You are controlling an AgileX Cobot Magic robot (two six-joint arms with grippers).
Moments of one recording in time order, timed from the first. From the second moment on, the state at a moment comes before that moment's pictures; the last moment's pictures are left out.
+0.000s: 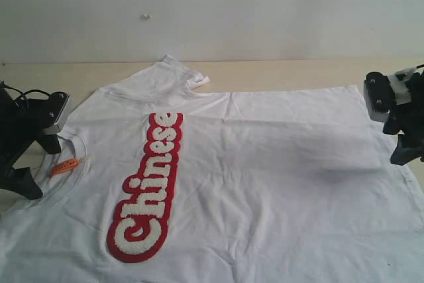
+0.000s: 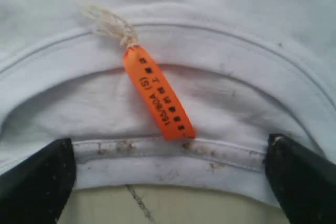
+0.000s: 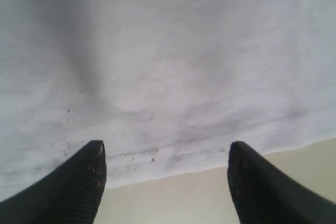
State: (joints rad) left arm 0.00 2.11 -1.31 -0.29 0.89 1.76; right arm -0.26 2.04 -1.32 0.12 0.84 -1.57
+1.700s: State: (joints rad) left arm 0.00 2.11 -1.31 -0.29 0.89 1.76; right arm -0.26 2.07 -1.33 0.18 0.87 -1.64
